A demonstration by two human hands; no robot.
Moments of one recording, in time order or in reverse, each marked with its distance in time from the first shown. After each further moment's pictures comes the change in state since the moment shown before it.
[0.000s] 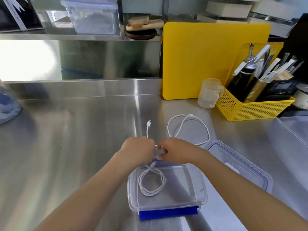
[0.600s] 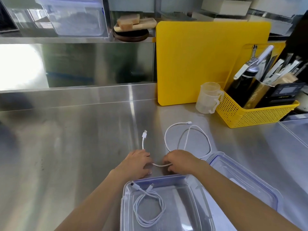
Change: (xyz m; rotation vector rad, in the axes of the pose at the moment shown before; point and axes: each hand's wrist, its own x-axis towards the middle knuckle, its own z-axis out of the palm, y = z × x) left_hand 0.090 -0.035 0.078 -0.209 0.027 0.299; right_hand 0.057 0.066 0.021 -0.197 -0.055 0.002
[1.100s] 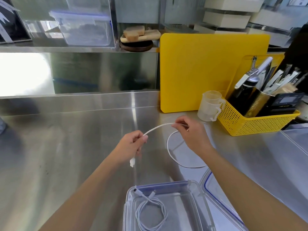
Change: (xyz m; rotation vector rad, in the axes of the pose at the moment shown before) left_hand -0.012 -0.008 -0.068 -1.011 0.416 -0.189; right_hand -0.012 0.003 -0.079 0.679 0.864 0.075
